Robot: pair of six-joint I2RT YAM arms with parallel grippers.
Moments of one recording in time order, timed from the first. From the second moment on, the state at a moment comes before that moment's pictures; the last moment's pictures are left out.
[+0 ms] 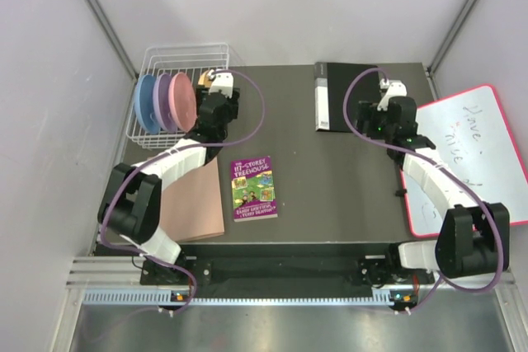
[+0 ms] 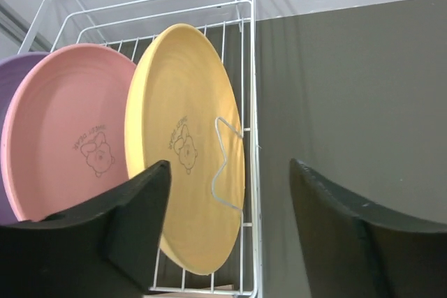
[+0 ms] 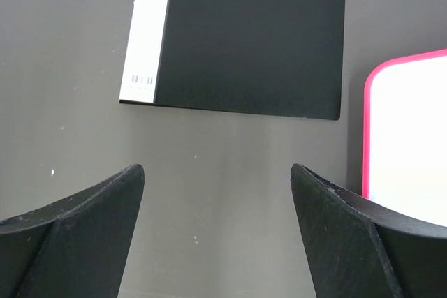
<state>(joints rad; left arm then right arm) -0.40 1.59 1.00 0.39 -0.49 0.08 0.13 1.29 0.88 -0.10 0.01 0.12</state>
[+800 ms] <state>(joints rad) -0.37 1.65 1.14 0.30 -0.63 0.08 0.13 1.36 0.88 -0.10 0.01 0.11</state>
